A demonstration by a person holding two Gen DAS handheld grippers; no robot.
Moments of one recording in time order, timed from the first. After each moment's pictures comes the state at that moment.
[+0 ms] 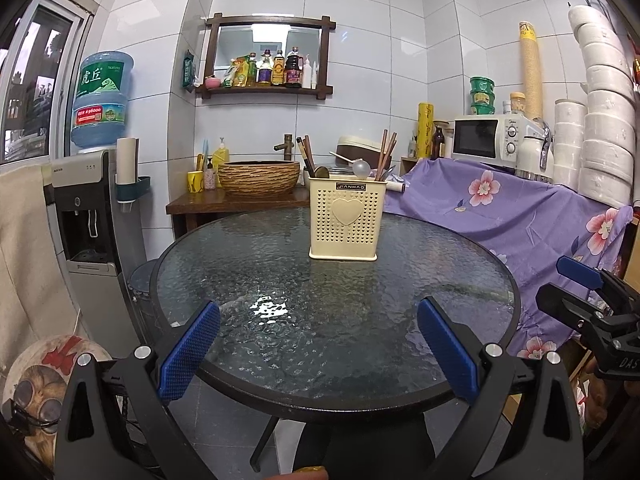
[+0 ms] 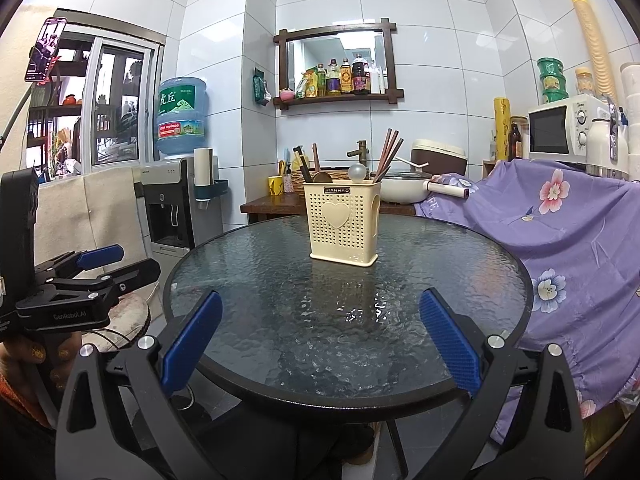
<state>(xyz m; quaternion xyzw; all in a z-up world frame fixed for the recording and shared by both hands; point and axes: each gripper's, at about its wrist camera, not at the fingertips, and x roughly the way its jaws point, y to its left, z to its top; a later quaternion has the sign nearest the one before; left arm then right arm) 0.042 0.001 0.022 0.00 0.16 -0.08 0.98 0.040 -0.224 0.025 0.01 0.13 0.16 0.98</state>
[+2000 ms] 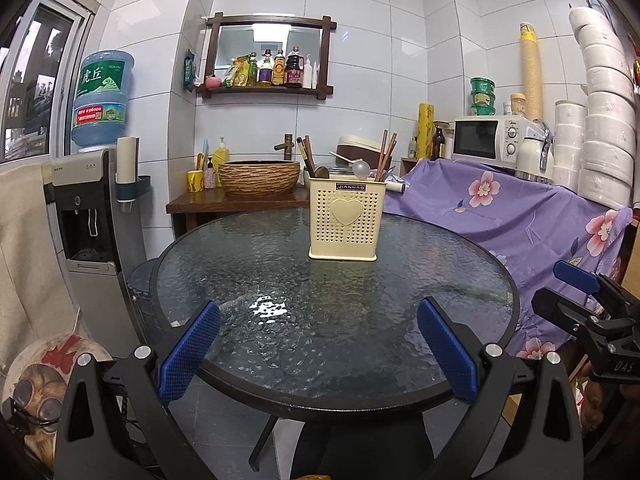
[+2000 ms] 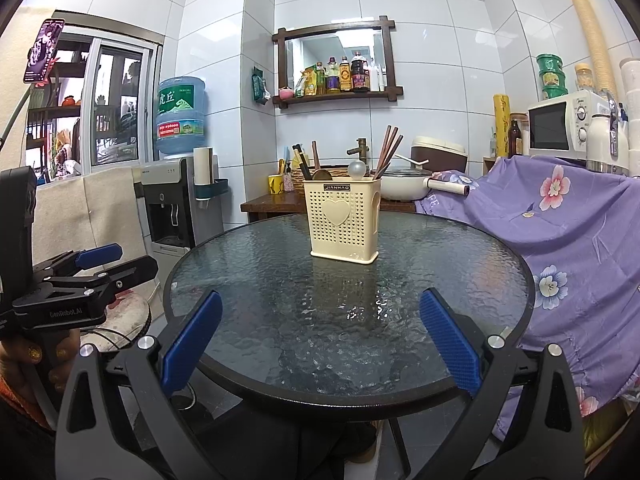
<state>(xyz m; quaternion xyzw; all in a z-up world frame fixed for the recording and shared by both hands) 0.041 0.002 0.023 -0.01 0.16 -0.08 0.98 0.041 -0.220 0.021 0.01 0.13 0.16 0.98</state>
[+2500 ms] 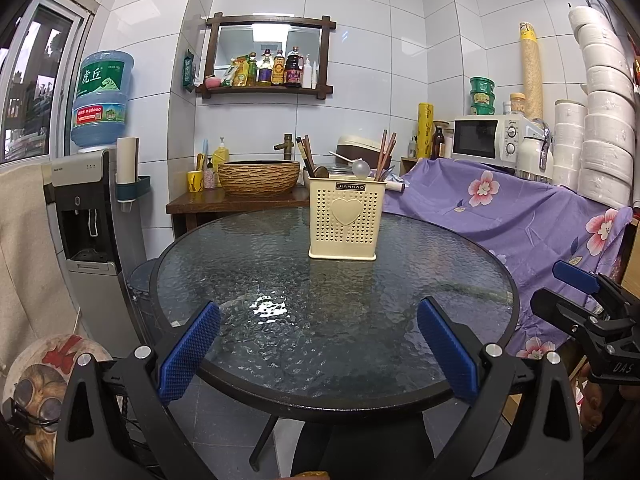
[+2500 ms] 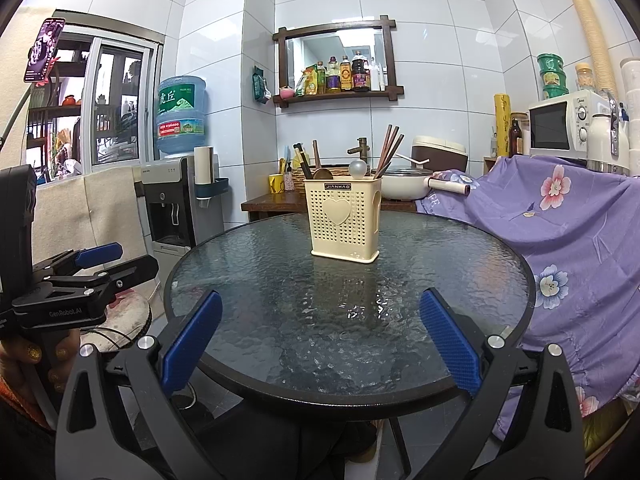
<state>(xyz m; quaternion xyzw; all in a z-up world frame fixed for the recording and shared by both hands) 0.041 0.002 0.023 -0.01 0.16 -0.08 0.98 0.041 -0.219 0.021 0.01 0.13 0.16 0.98</state>
